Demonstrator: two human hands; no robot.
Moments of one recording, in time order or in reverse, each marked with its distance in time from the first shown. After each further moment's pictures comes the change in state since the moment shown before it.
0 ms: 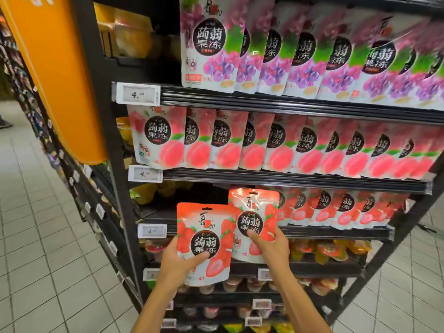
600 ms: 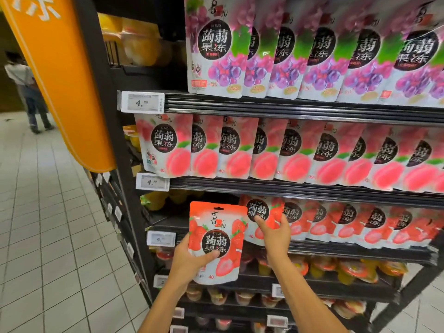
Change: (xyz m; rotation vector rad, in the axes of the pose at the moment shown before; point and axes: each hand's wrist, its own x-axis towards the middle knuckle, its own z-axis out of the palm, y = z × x) left_hand 0.032 0.011 0.015 0.033 0.050 -0.050; right_hand 0.076 -0.005 0.043 0.071 0.119 -0.037
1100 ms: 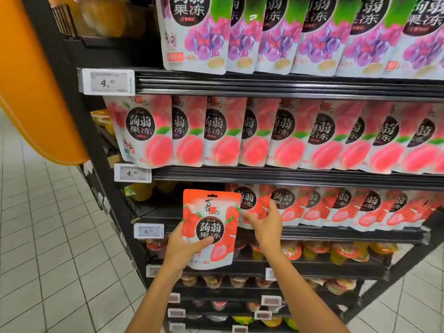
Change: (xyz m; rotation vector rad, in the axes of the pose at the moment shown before) left_hand 0.024 -0.006 0.013 0.051 0.029 -0.049; right_hand 0.012 0.017 -0.004 -0.236 -0.102 -0.174
